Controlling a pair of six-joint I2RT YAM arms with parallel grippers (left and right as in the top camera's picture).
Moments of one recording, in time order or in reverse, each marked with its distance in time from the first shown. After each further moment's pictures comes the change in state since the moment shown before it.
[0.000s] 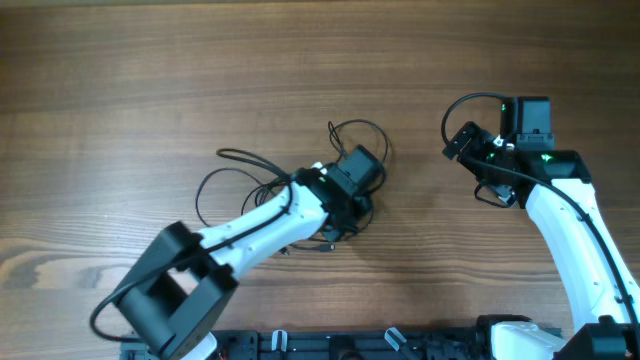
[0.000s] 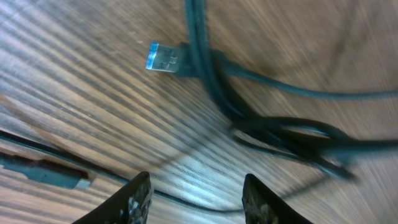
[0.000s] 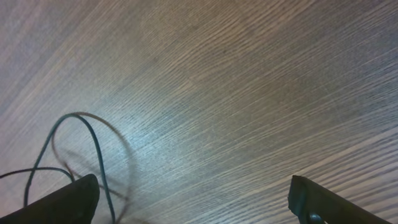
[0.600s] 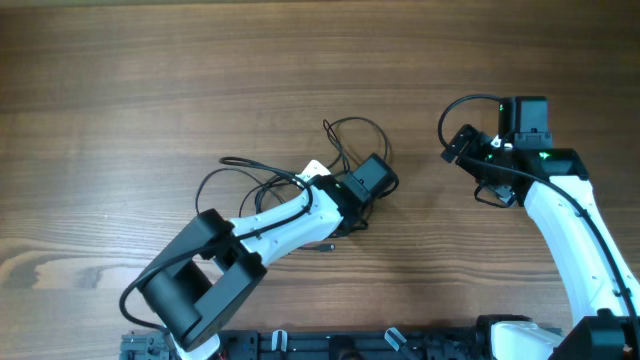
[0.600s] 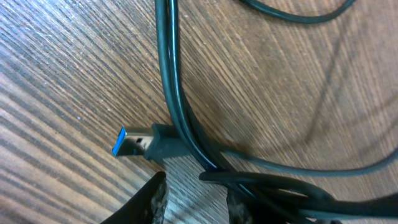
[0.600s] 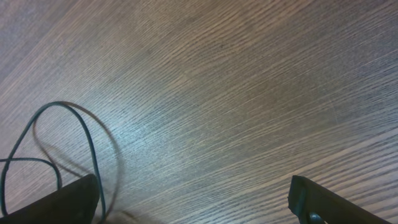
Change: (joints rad) left arm -0.041 0.097 0.000 0.132 -0.237 -0.147; right arm 0.000 0.021 0.000 -0.006 0.000 -0.040
